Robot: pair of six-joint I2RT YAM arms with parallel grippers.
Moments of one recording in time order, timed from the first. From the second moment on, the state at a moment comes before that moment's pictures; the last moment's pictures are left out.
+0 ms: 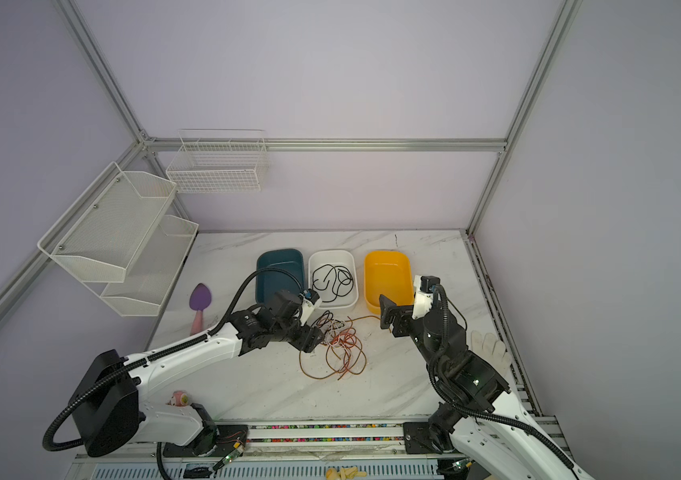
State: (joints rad) left arm -0.75 1.42 0.93 -0.44 0.09 -0.21; right arm 0.67 0.62 0.74 -0.38 0.33 0.38
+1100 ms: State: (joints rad) left arm -0.65 1.61 1.03 -0.49 0.15 -0.24; right arm 0.67 0.66 0.72 -0.36 0.34 0.39
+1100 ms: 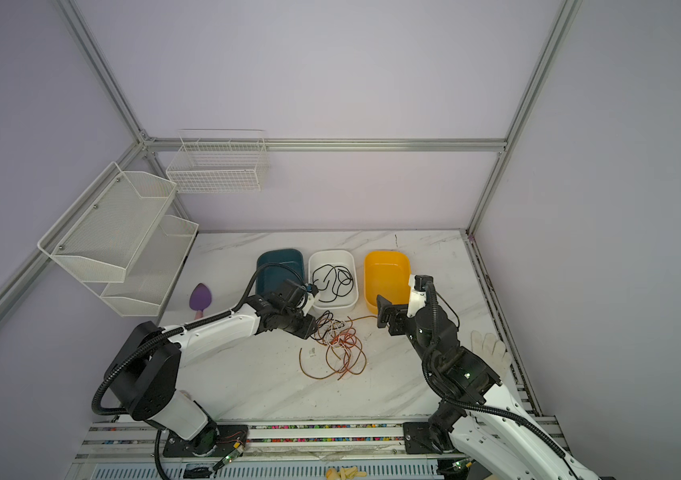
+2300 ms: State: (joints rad) left arm -0.65 1.53 1.05 -0.58 0.21 -0.25; right arm 0.68 0.66 0.72 -0.36 0.34 0.39
